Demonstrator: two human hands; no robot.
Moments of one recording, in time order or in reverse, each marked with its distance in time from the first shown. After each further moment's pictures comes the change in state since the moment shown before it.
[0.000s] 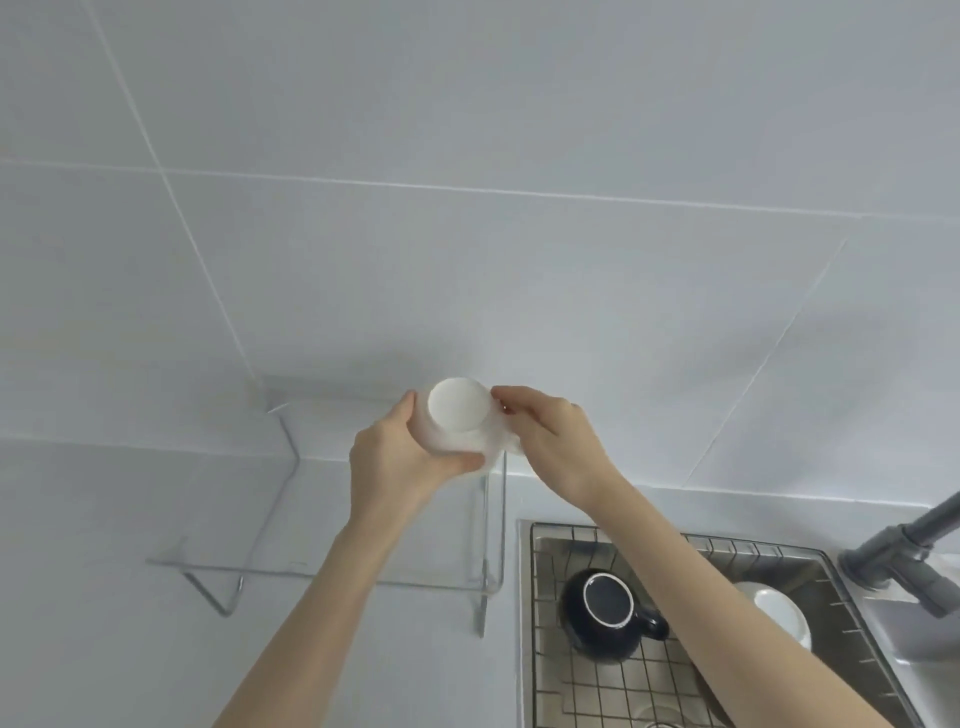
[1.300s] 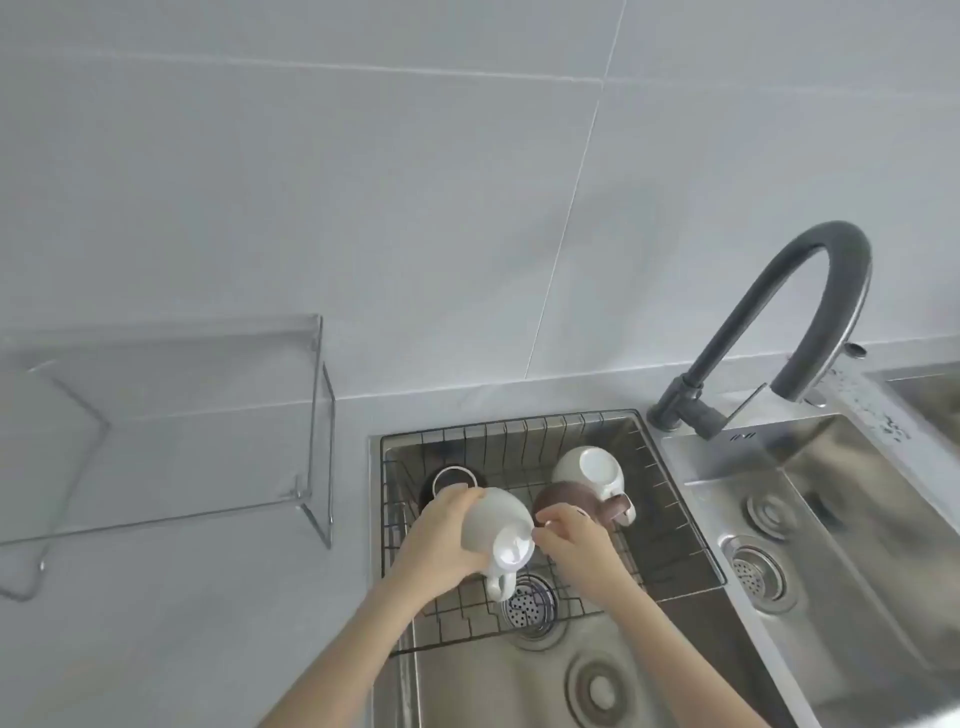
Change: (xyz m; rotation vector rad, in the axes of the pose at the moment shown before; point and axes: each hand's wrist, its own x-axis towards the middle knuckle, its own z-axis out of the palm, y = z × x) left_hand -0.138 -0.027 0.180 0.137 -0.792 0.206; right_hand -0.188 0.205 -0.045 0.012 0.087 0.693
